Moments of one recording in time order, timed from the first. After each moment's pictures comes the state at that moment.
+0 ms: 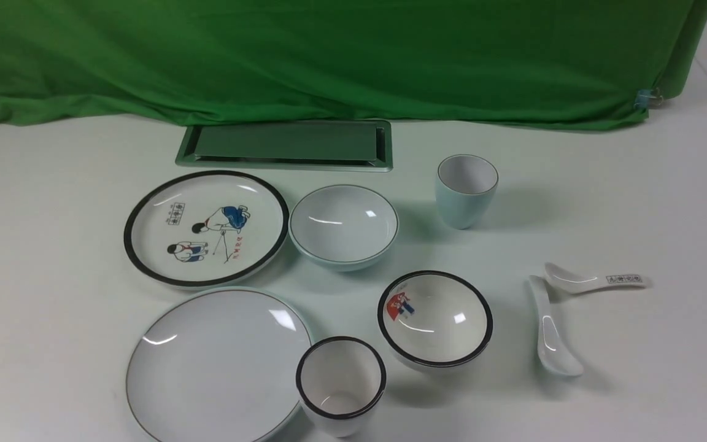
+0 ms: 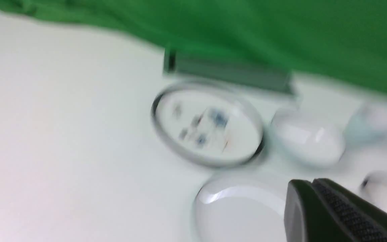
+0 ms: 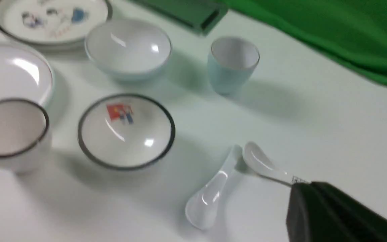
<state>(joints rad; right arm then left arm) 0.42 0.79 -0.86 0.04 0.69 -0.23 -0.33 0.49 -0.75 0.22 0.89 -0.43</state>
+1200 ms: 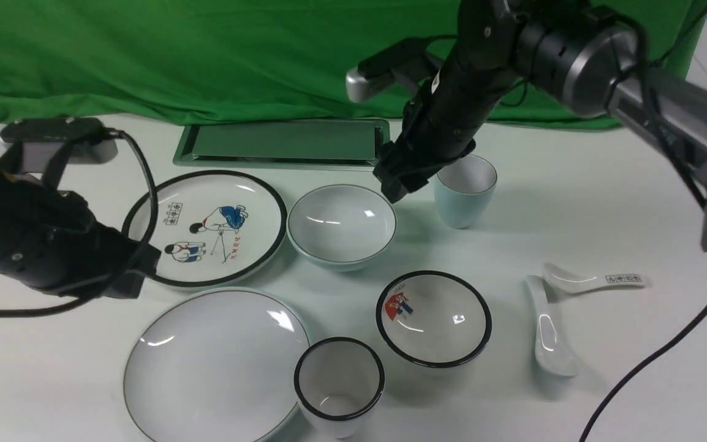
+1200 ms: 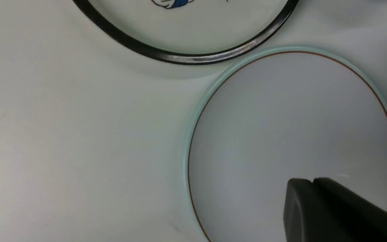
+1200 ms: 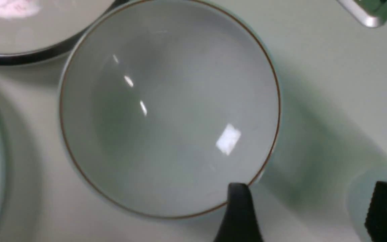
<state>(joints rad) 0.50 2.27 -2.14 0.20 1.04 -0.35 -0.03 1.35 -0.96 -0.36 0.83 0.33</state>
